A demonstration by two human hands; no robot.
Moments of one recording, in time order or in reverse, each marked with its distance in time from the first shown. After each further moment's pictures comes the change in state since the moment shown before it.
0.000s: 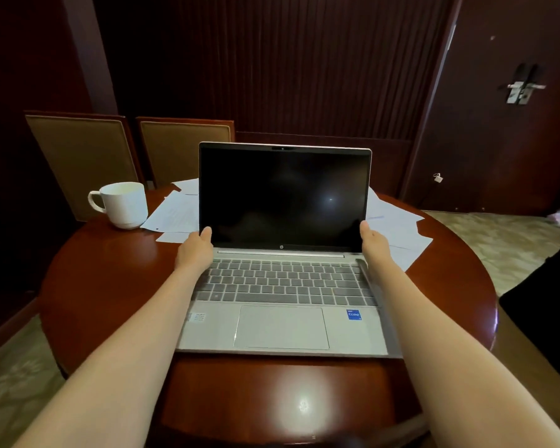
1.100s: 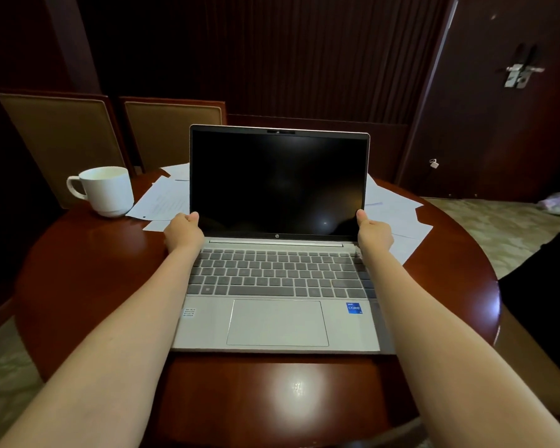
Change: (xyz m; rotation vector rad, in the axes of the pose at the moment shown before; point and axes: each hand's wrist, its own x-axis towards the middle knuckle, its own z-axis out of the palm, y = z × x) left_hand 0.025 0.000 0.010 -0.114 0.155 -0.032; right_hand 0.018 0.010 0.012 0.052 0.212 0.096
